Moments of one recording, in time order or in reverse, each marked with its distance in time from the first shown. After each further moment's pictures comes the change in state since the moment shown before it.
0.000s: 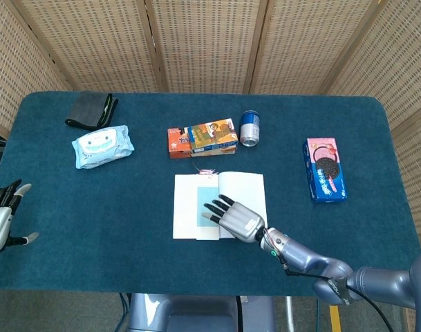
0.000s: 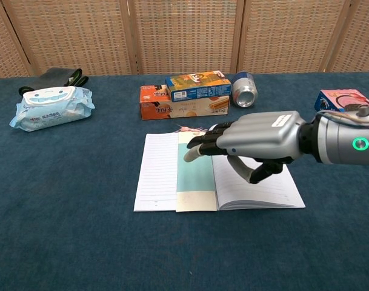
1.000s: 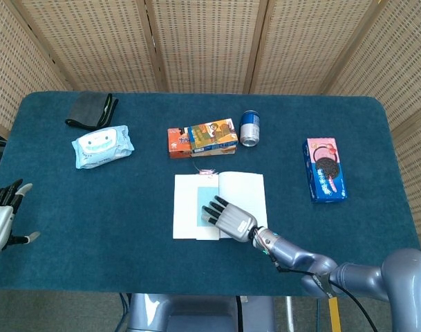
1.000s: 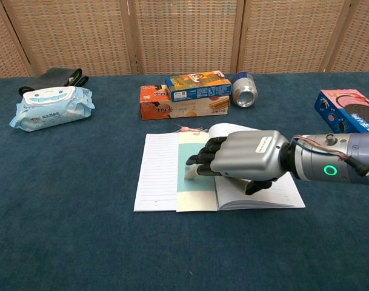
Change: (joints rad) left arm -0.009 -0.006 -0.003 0.003 -0.016 -0.015 0.009; right arm 0.013 -0.133 -0.016 0.180 -0.013 -0.036 -0.185
